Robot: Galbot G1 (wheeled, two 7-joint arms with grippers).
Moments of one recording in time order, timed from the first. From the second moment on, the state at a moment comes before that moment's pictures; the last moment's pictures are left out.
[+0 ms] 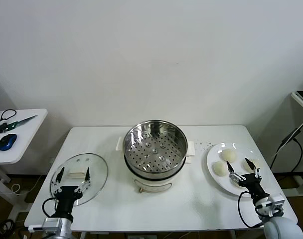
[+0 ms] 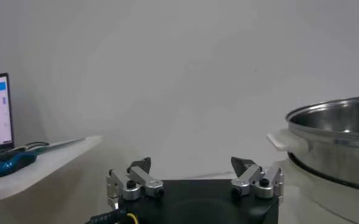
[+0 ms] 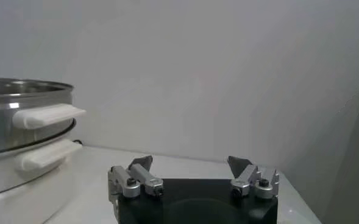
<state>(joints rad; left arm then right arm) 1.64 -1.53 -0.72 -2.06 0.03 -0.02 0.03 -1.38 1.12 0.74 1.68 0.33 0.01 -0.30</state>
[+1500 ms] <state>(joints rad) 1.64 -1.49 -0.71 -2.02 0.01 -0.01 -0.04 -0.05 0.83 -0.53 0.74 -0.26 0.07 -1.10</state>
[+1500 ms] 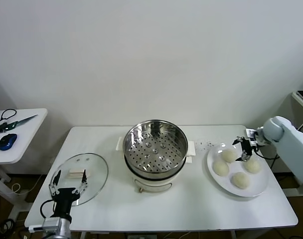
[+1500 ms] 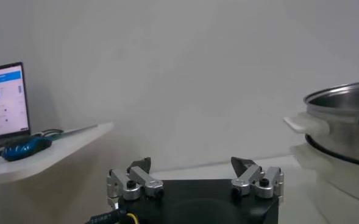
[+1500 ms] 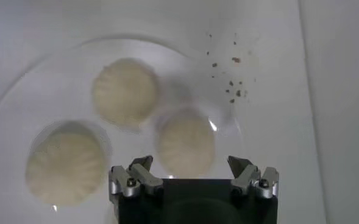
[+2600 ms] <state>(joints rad) 1.62 -1.49 -0.71 -1.99 0.01 -0.01 -0.04 -0.01 0.98 -0.58 0.55 -0.37 0.11 -1.14</state>
